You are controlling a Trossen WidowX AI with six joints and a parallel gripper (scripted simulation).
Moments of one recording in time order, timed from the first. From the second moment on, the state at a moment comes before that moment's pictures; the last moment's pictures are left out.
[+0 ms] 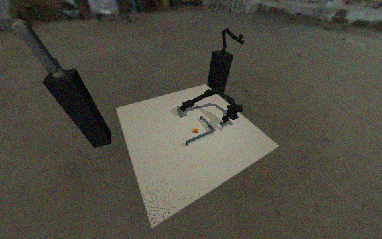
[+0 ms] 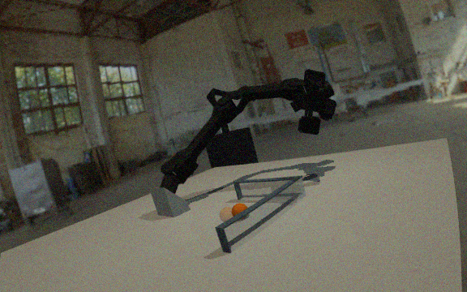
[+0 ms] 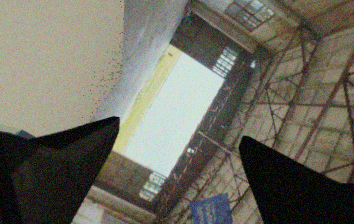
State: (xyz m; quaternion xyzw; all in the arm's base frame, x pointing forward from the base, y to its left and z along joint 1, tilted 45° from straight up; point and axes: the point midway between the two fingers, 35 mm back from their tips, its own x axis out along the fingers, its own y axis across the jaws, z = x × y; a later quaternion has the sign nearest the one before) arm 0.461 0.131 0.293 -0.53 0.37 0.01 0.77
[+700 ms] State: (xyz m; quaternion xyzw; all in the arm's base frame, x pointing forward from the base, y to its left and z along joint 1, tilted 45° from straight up) arm 0.381 0.048 0.064 -0.15 0.65 0.28 0.69
